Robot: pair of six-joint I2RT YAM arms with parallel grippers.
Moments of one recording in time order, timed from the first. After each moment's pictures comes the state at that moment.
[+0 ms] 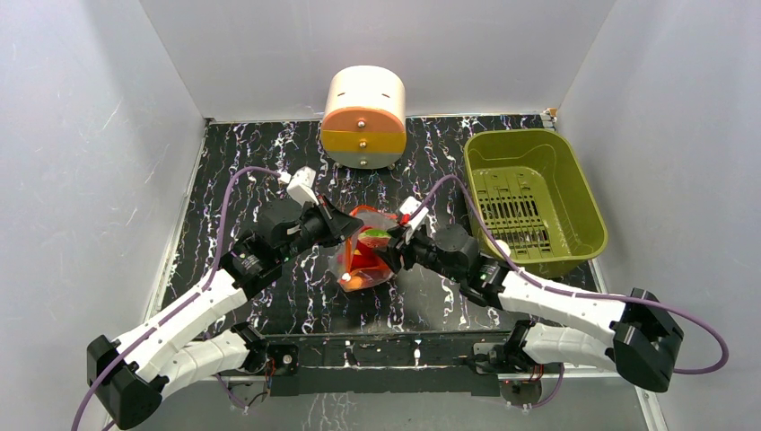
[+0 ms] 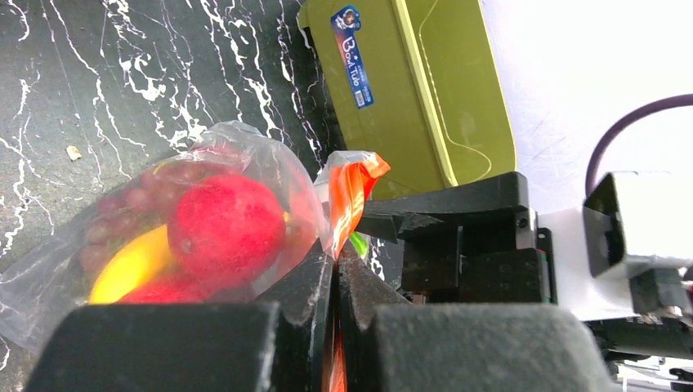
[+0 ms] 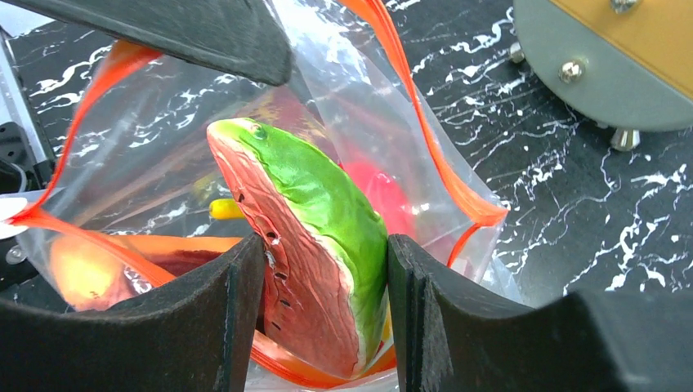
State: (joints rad) left arm -0.73 0.92 0.78 -0.18 0.02 -0.87; right arm 0.95 1.07 0.59 0.31 -0.01 0.01
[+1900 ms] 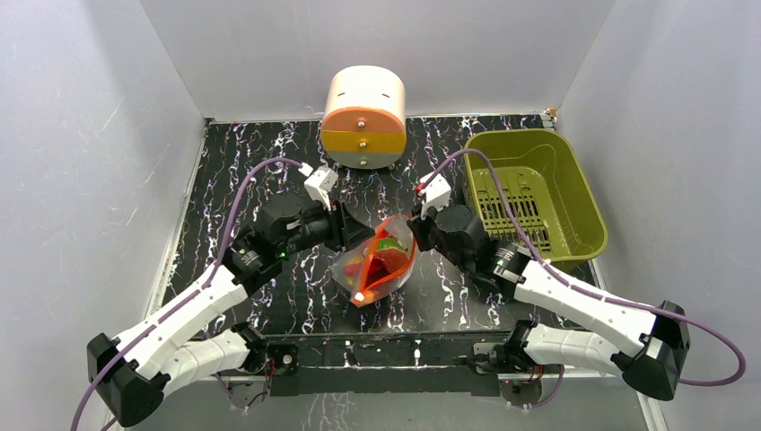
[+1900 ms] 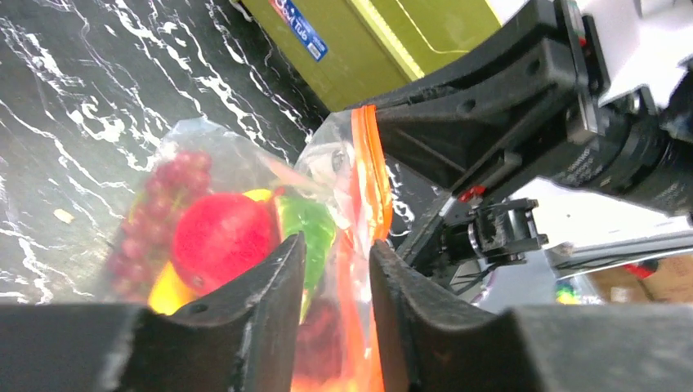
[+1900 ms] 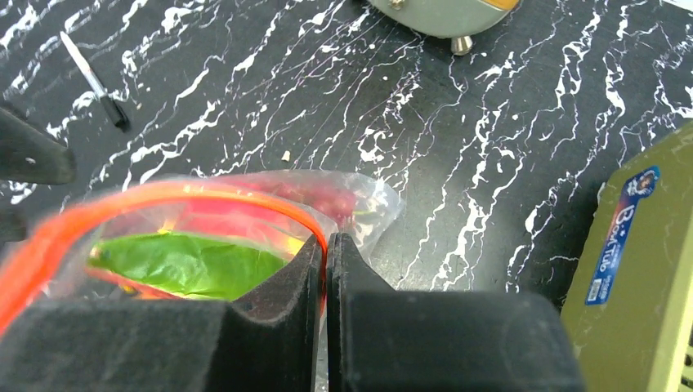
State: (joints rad) left arm -0.73 0.95 0.80 -0.16 0.27 -0.59; right arm 0.93 1.02 0.83 -0.17 0.33 0.13
